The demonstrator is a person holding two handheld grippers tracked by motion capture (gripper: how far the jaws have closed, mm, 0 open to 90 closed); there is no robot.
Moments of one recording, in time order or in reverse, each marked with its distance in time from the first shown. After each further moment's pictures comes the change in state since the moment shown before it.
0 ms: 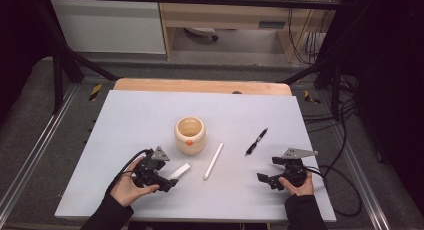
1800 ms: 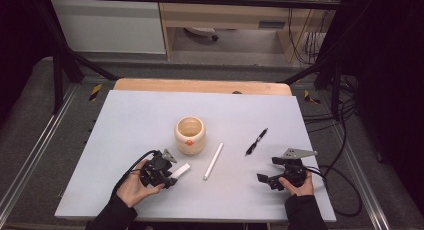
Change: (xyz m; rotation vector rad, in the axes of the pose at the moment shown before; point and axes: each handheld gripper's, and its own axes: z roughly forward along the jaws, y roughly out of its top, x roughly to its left) left arm -0.005 0.009 0.014 0.145 -0.016 0.001; right arm 0.000 0.000 0.001 0.009 0.001 -0.006
